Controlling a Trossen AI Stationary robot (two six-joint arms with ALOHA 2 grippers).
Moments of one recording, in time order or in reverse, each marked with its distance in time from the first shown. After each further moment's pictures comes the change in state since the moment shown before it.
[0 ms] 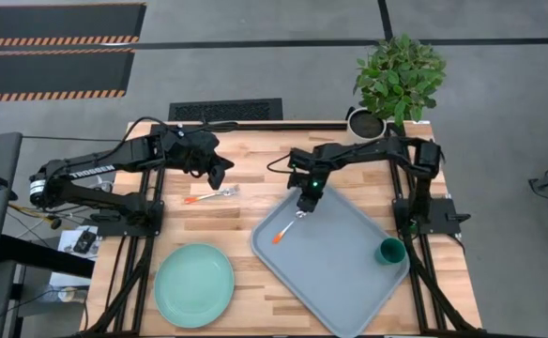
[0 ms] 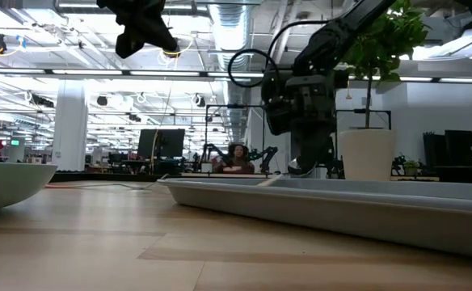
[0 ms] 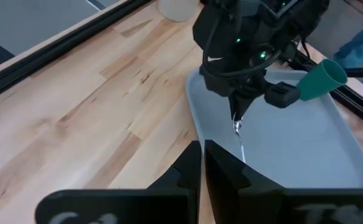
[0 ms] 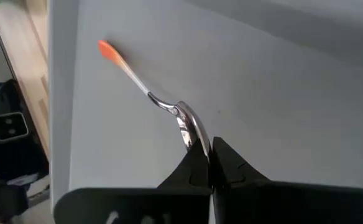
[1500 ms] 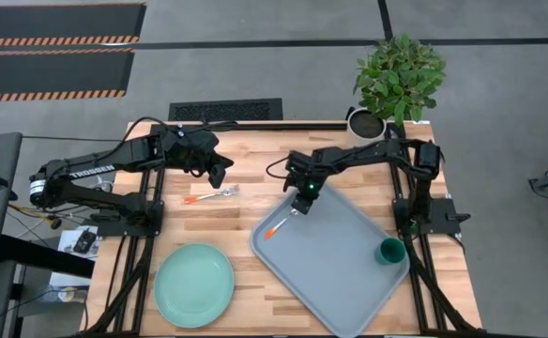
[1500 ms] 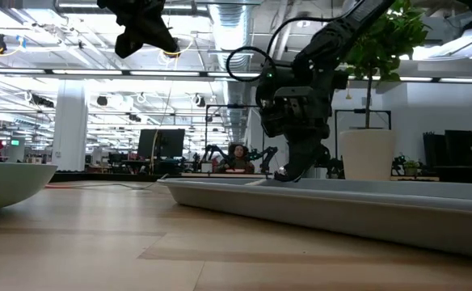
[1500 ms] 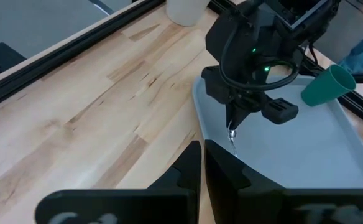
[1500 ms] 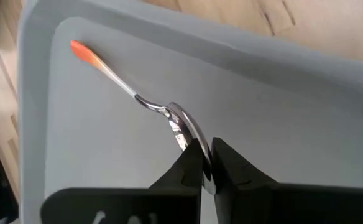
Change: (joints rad) left arm 0.000 0.000 0.000 0.003 -0.030 -0.007; right arm 0.032 0.000 -0.025 0.103 0.140 0.095
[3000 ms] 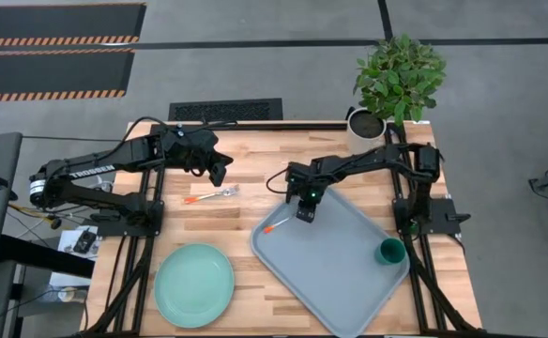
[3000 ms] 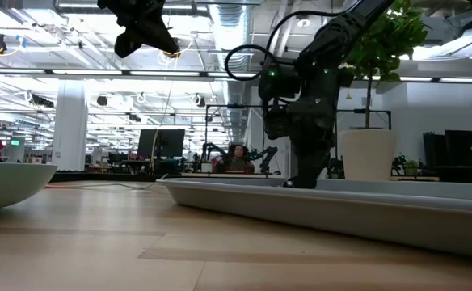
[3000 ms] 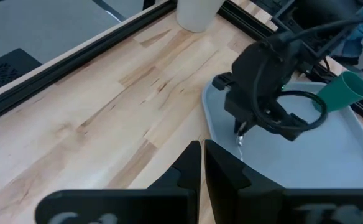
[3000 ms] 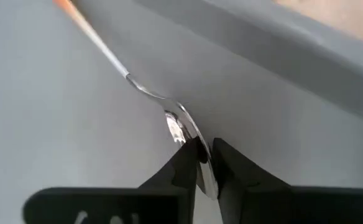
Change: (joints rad) left arm 0.000 0.000 0.000 0.004 -0.045 0.000; right arm 0.084 0.000 -0.028 -0.001 0.122 -0.102
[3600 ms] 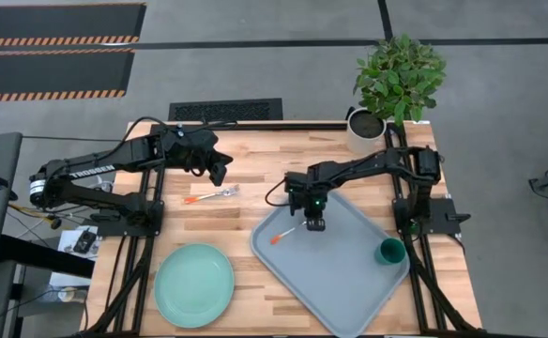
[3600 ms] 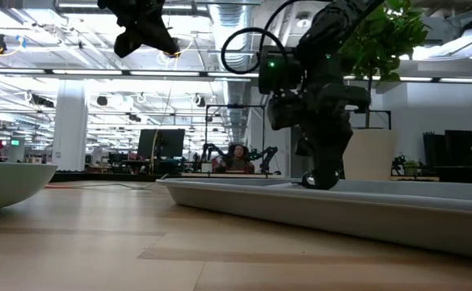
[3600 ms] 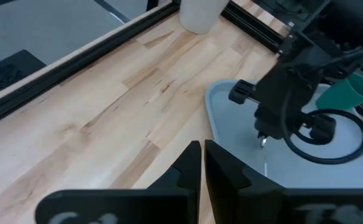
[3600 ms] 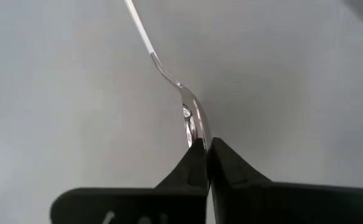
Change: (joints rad) left arm 0.000 0.000 0.000 0.000 -0.019 -0.001; right arm 0.069 -0.002 0.063 -0.148 -0.032 -0.223
